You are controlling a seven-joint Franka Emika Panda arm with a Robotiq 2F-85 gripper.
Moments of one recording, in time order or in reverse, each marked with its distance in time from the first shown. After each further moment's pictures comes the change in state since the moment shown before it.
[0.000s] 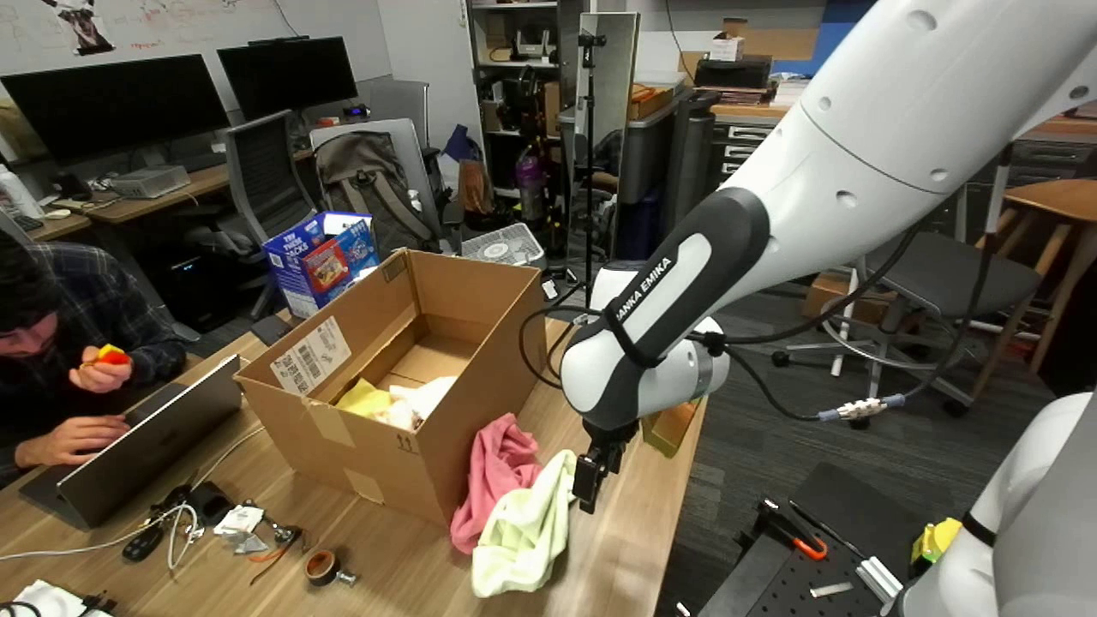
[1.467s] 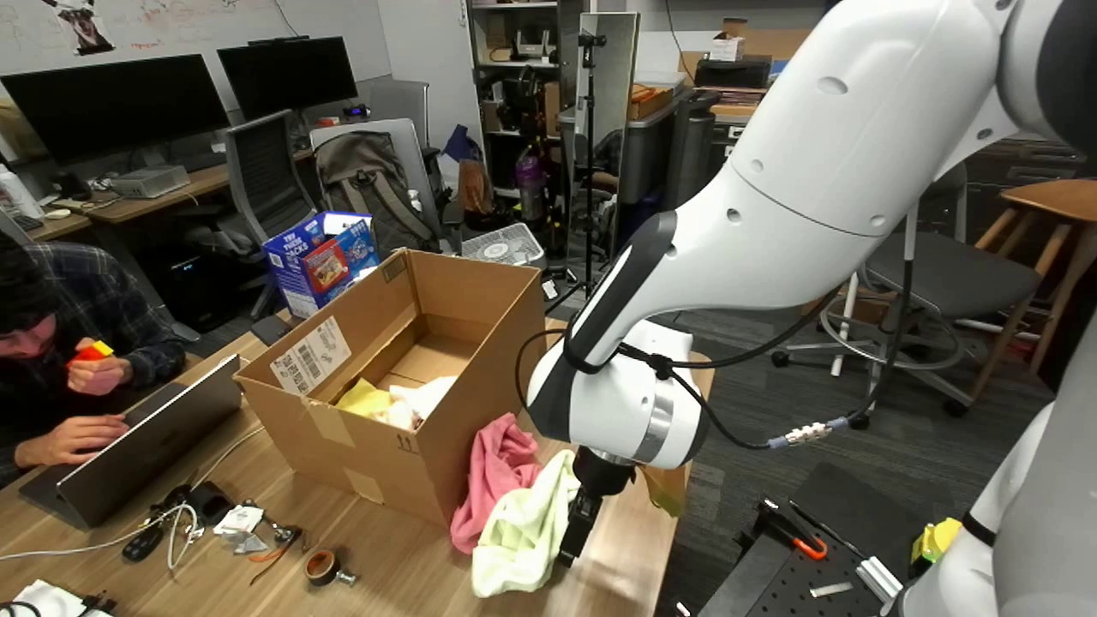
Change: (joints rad) arm -0.001 0.126 0.172 0.005 0.775 0.142 -0.789
